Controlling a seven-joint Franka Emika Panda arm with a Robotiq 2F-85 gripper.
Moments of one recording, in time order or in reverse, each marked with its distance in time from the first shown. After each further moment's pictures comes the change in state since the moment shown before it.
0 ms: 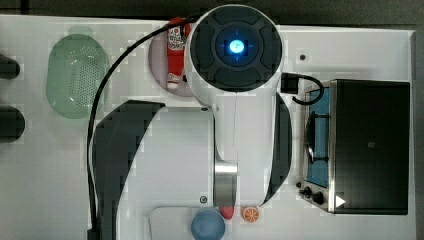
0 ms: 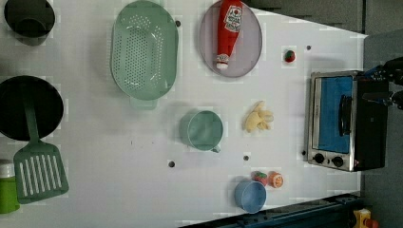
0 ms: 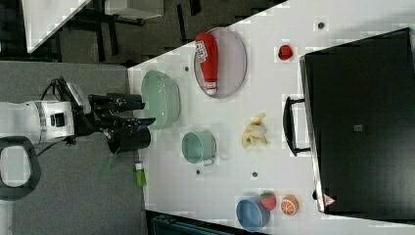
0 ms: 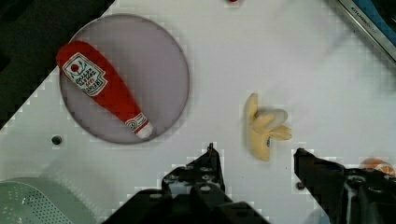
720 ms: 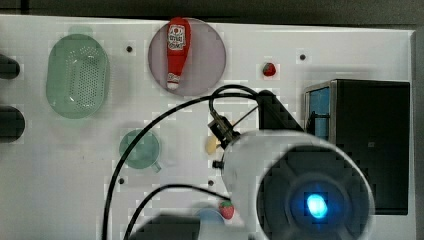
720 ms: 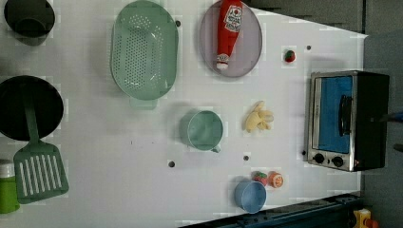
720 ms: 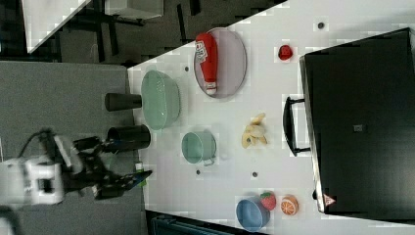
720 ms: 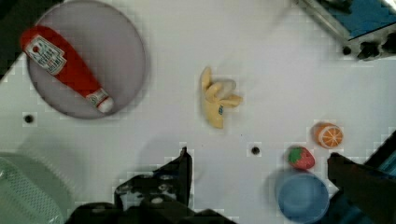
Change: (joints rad) arm -0.007 -0.287 -0.067 -0.219 0.001 -0.041 -0.027
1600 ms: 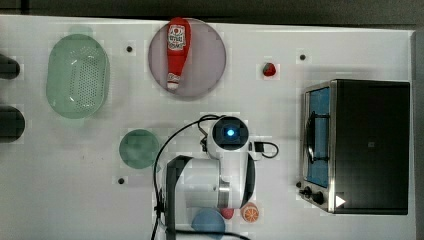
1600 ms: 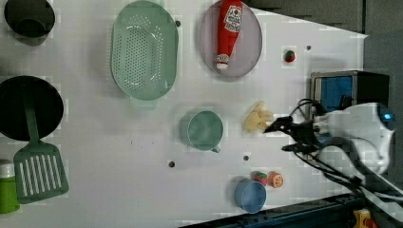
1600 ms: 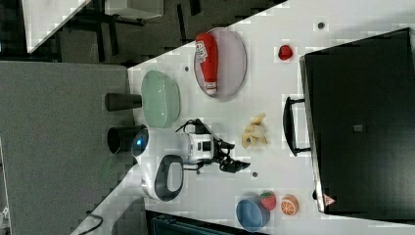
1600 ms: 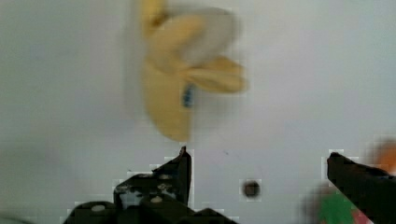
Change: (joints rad) arm -0.001 0.490 0.034 -0.459 -0.006 0.708 -0.143
